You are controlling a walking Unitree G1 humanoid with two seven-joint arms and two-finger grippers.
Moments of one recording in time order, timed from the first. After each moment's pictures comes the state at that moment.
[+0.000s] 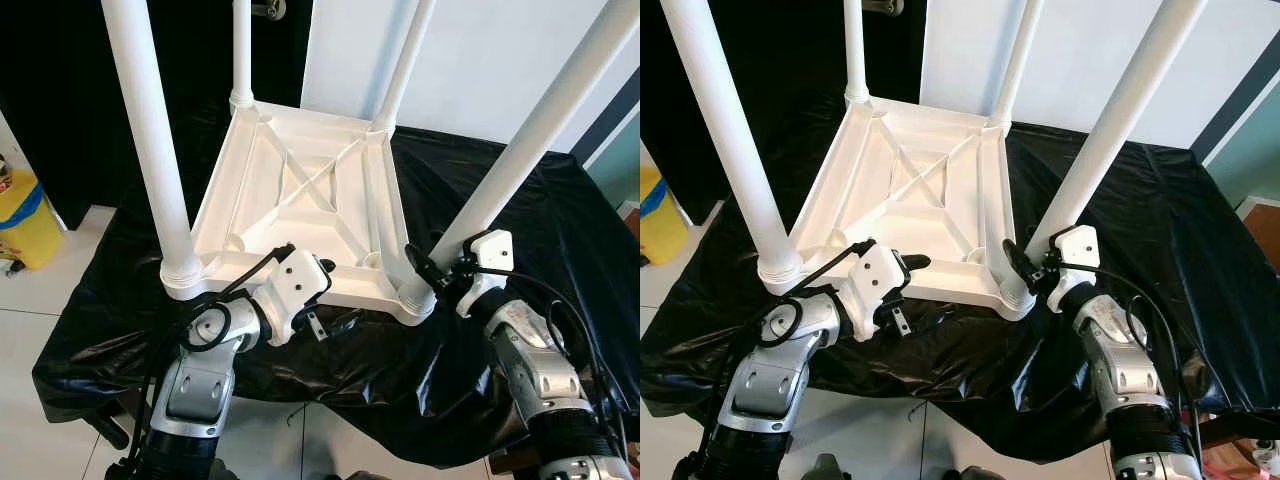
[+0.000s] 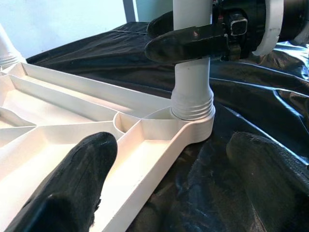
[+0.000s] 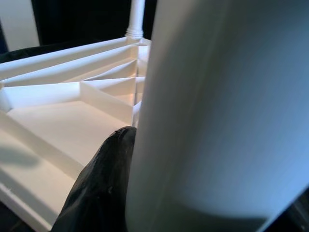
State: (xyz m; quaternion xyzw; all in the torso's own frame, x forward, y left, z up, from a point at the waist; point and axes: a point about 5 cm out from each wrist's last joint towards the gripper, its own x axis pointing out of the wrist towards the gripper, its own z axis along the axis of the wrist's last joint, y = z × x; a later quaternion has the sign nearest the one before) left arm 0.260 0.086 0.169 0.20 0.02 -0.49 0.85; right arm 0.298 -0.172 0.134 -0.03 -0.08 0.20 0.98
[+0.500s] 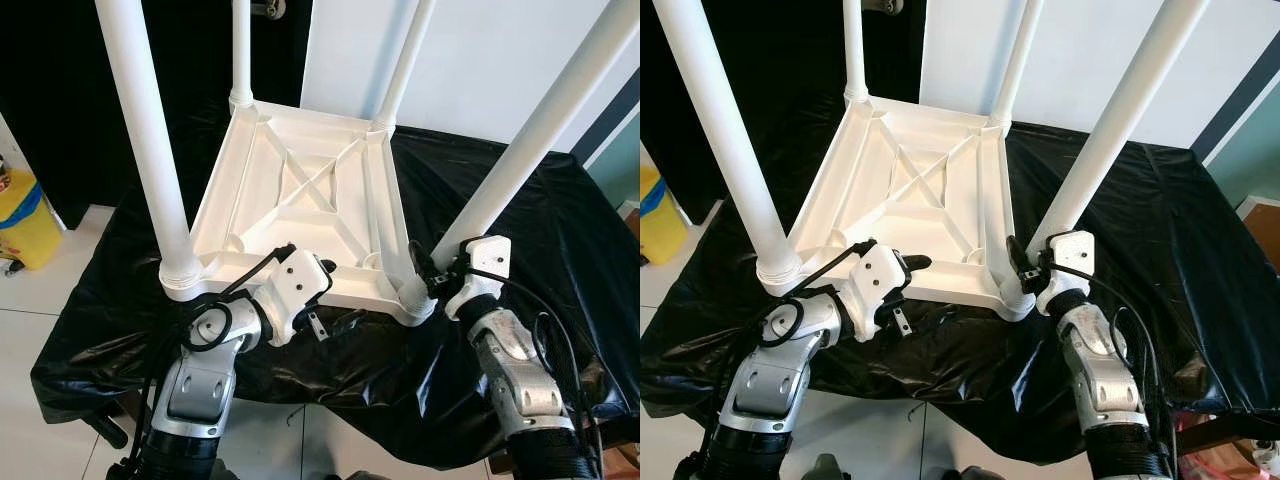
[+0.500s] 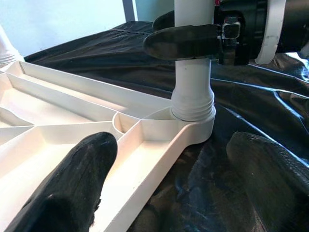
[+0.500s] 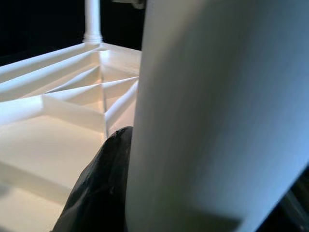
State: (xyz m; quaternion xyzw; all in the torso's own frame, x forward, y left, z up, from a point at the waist) left arm 0.260 0.085 0.169 0.20 0.02 -0.49 0.85; right arm 0.289 -0.155 0.135 0.00 -0.08 0.09 0.99
